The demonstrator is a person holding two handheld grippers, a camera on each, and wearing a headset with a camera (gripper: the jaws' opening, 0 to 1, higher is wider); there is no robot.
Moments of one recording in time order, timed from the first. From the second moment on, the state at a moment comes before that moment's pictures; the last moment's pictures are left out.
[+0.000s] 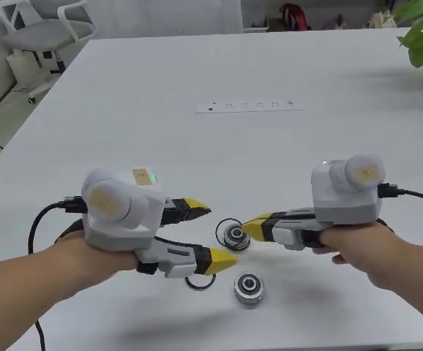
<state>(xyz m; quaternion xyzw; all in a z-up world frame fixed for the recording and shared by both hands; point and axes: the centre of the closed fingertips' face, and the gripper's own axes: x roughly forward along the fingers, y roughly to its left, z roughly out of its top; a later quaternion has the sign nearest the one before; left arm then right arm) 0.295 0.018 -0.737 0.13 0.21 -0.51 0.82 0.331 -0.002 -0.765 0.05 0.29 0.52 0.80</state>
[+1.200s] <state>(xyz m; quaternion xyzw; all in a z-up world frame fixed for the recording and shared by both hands) 0.267 0.072 -0.736 0.14 0.22 -0.49 0.83 0.291 0.038 -0.772 0.06 0.34 0.57 0.75</state>
